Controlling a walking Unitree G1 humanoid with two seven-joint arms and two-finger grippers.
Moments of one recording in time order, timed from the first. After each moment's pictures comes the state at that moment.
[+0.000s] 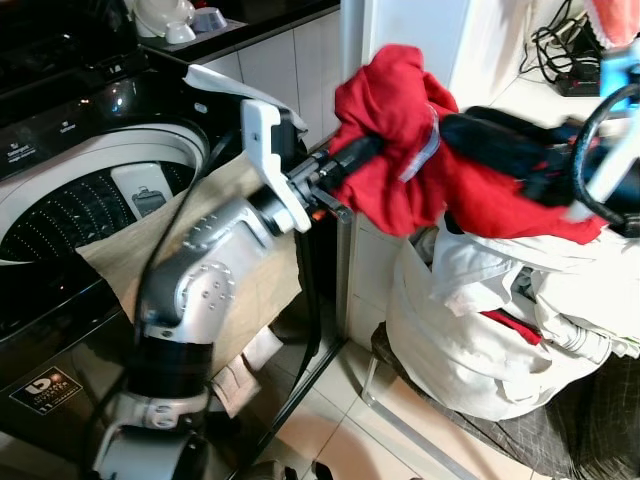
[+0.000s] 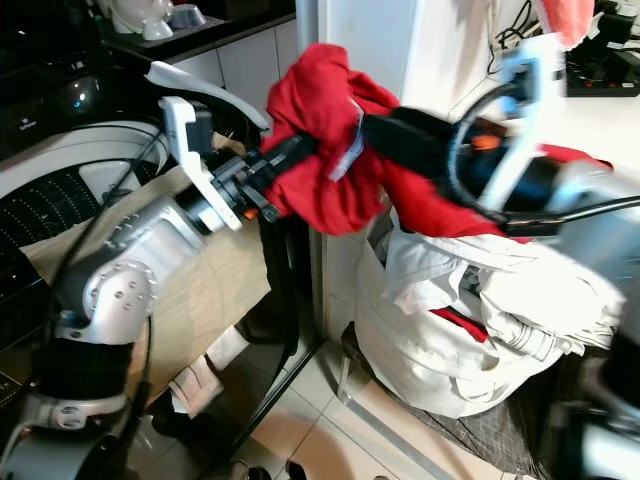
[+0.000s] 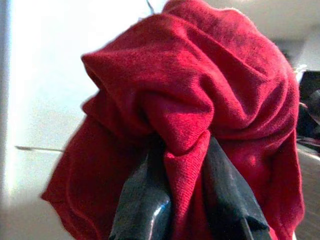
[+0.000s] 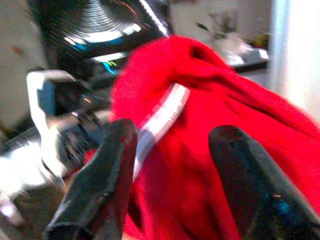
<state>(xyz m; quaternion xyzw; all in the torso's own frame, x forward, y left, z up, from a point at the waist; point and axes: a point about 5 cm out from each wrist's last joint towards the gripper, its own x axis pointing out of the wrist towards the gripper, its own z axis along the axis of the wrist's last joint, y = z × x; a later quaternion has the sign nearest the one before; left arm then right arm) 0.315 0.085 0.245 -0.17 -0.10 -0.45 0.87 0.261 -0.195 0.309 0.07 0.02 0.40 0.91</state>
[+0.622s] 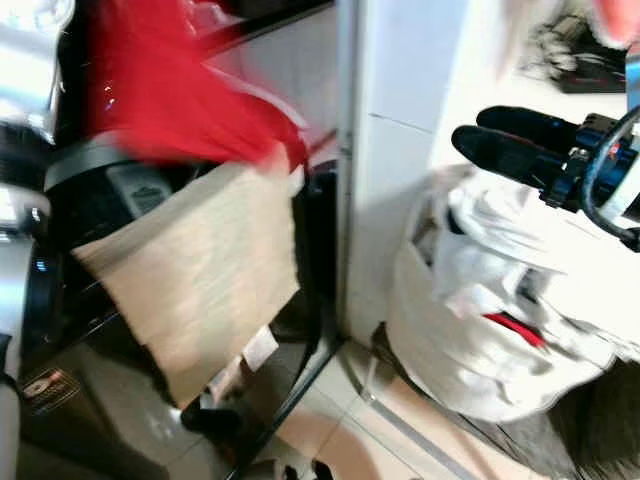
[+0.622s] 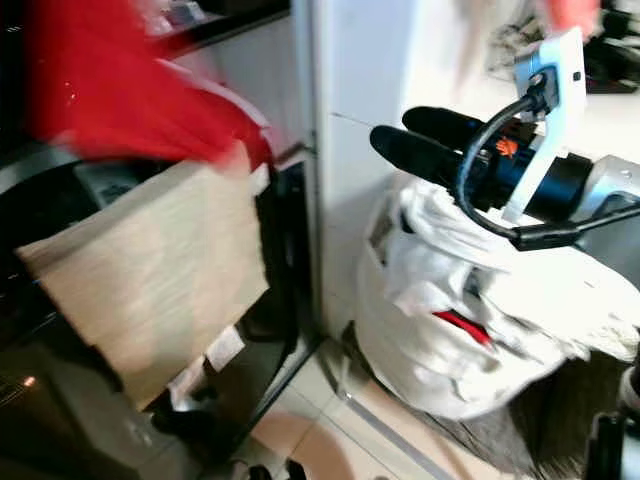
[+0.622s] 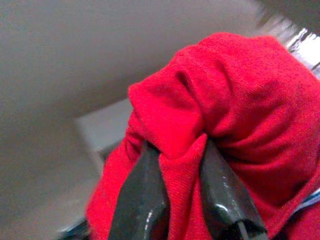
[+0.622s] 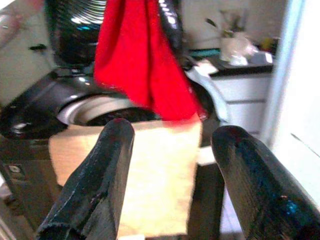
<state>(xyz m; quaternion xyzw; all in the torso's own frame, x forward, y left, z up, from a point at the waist) 0.367 0.222 0.438 0.40 -0.34 0.17 0.83 0.257 -0.192 0.311 0.02 0.00 0.43 0.90</state>
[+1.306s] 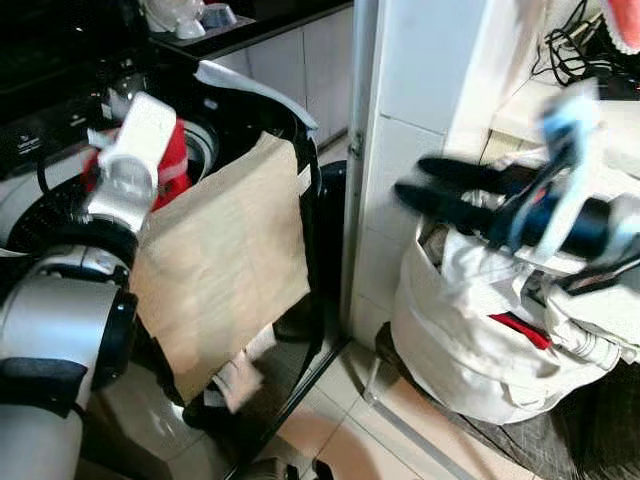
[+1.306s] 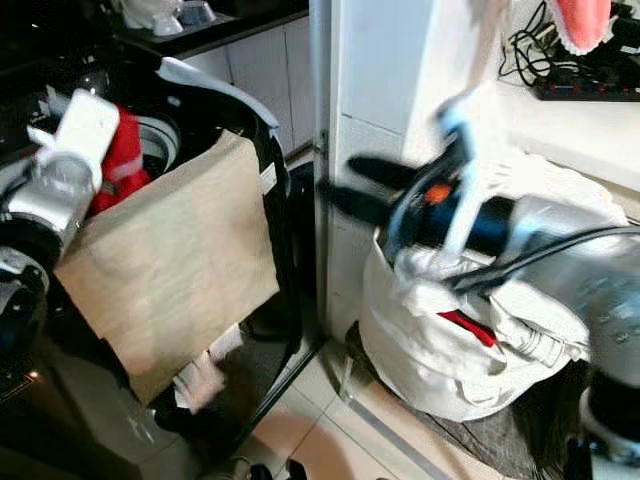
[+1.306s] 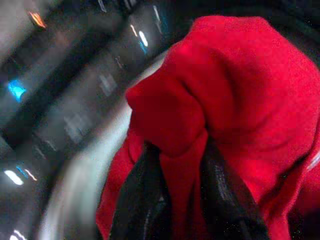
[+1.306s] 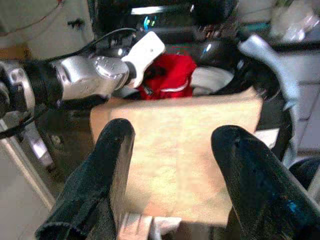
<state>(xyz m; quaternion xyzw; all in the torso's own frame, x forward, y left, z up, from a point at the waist) 0.399 0.260 0.193 0.27 0.17 0.15 0.93 0.249 -0.154 0.276 0.02 0.06 0.49 0.87</state>
